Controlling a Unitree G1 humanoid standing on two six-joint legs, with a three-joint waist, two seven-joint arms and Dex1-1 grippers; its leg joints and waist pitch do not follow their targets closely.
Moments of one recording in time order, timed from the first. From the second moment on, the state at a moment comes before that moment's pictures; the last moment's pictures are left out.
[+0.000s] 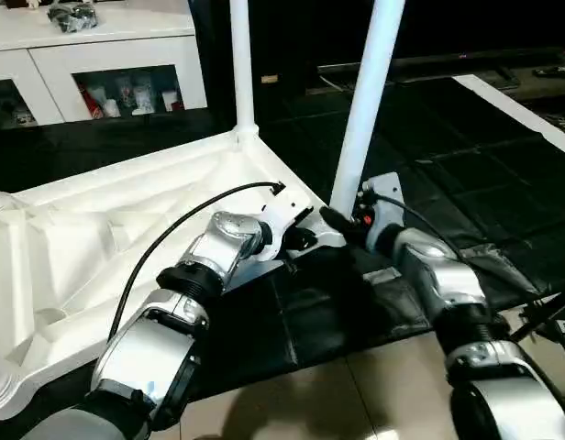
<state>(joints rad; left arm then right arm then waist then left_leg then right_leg) -0.89 0.08 -0.22 0.98 0.11 0.21 -0.85 -0.61 -0.18 -0.02 0.68 0.15 0.20 0.64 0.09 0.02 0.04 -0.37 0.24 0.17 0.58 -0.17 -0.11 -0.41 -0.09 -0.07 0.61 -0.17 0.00</state>
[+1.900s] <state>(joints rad) -0.83 0.30 -0.42 0.82 0.10 -0.01 -1.58 -0.50 -0.48 0.20 0.49 0.24 0.21 1.54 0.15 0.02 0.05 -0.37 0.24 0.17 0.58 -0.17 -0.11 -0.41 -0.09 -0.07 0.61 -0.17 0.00</state>
